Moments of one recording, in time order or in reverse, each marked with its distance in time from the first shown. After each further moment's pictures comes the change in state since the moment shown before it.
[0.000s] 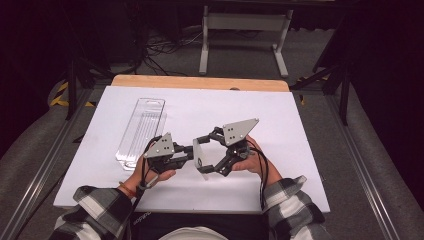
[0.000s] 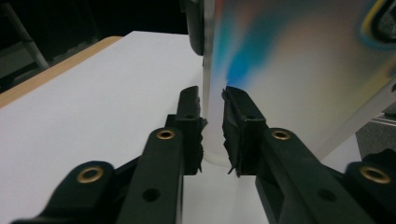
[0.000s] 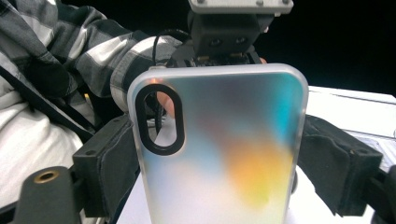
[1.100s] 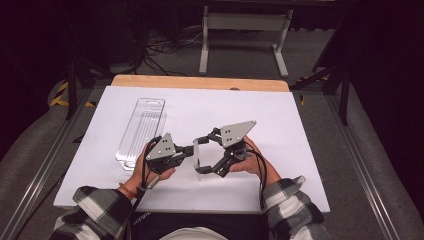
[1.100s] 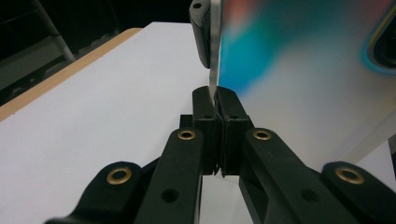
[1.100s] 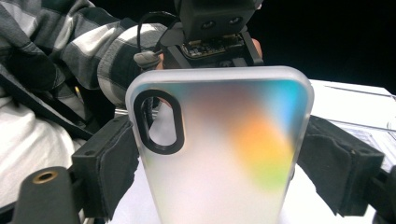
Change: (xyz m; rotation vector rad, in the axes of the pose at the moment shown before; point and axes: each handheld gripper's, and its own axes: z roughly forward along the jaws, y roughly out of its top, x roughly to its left) left arm -0.003 0.004 -0.001 0.081 0.099 0.040; right arm 0.000 -0.005 0.006 0.022 -0.030 -0.001
